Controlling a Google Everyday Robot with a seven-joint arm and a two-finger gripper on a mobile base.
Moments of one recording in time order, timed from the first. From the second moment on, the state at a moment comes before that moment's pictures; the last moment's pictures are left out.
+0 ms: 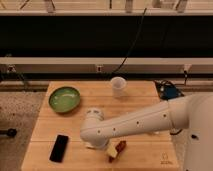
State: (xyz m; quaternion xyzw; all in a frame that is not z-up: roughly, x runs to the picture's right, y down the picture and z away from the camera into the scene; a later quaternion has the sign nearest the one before) arm -0.011 0.313 0.735 -0.34 -0.12 -0.47 0.81
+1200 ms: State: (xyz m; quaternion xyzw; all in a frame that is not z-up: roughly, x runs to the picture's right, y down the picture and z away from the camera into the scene) arm -0.036 0.291 0.743 -0.32 -0.18 -0.47 0.81
